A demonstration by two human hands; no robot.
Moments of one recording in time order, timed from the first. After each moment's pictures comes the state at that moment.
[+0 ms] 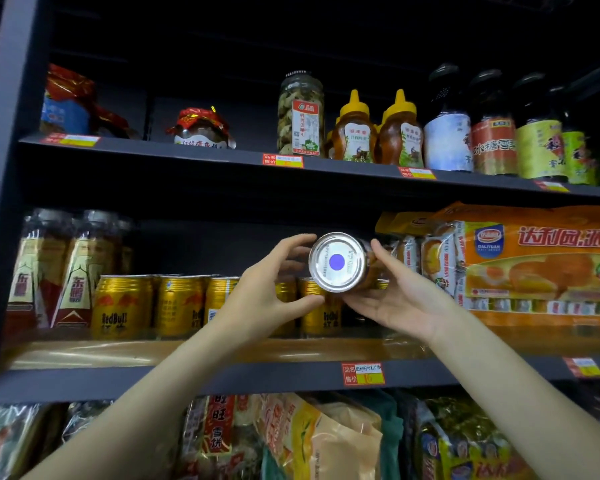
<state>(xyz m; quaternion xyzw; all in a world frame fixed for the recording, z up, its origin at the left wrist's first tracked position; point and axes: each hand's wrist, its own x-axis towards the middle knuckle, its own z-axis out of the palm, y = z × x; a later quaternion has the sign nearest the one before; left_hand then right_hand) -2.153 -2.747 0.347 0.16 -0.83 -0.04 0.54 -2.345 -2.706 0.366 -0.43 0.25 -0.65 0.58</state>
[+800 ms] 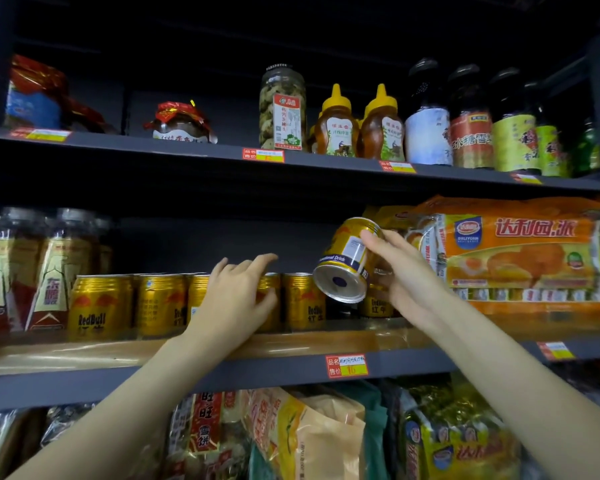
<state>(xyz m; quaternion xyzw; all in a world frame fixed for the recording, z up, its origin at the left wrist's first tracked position) -2.152 -2.770 0.338 0.37 -0.77 0.22 0.47 -2.364 -2.712 0.366 -0.58 0.34 -0.68 0.30</state>
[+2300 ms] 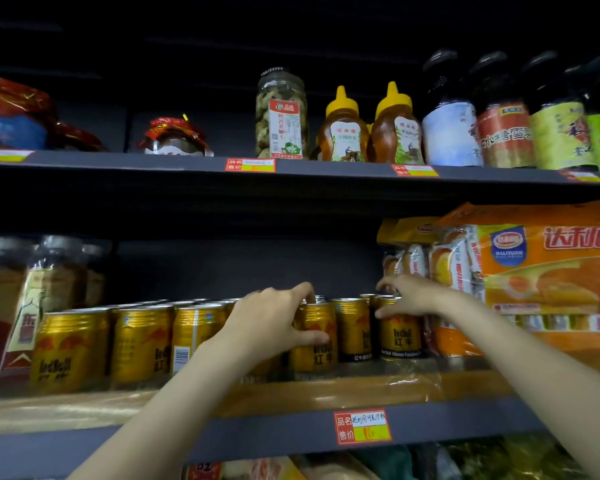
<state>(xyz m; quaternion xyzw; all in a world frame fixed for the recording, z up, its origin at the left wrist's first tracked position) -2.195 -2.803 0.368 0.39 -0.83 0.26 0.30 -2.439 -2.826 0.401 -0.70 0.69 -0.18 -0.12</state>
